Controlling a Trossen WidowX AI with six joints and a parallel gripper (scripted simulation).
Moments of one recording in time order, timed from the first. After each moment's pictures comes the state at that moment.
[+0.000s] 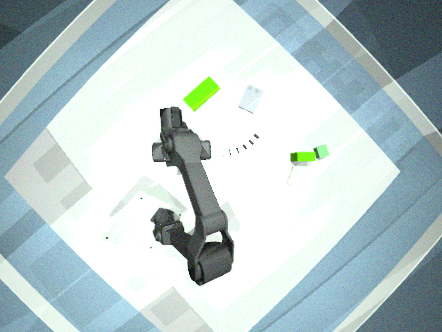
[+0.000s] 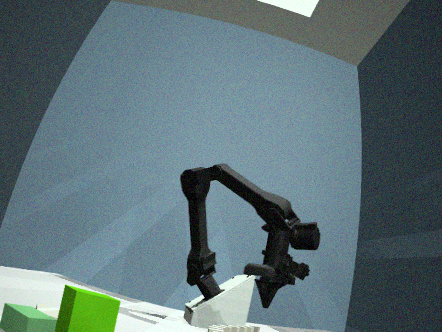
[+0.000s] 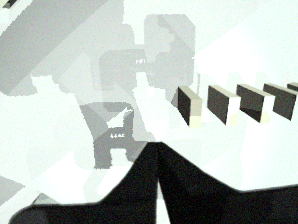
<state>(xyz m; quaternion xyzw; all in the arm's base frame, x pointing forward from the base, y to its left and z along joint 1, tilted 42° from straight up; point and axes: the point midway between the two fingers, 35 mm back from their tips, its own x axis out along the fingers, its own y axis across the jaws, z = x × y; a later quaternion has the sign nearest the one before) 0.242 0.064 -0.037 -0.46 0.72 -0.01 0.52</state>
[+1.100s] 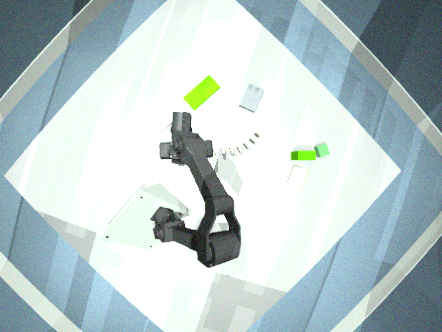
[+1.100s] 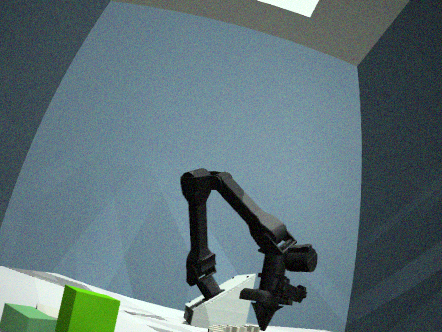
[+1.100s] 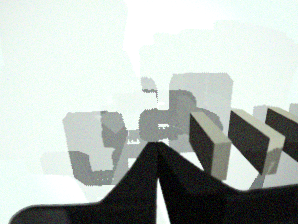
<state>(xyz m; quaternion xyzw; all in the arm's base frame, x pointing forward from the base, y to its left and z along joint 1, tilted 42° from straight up) 0.246 0.025 -0.082 -0.45 0.72 -0.01 0.53</state>
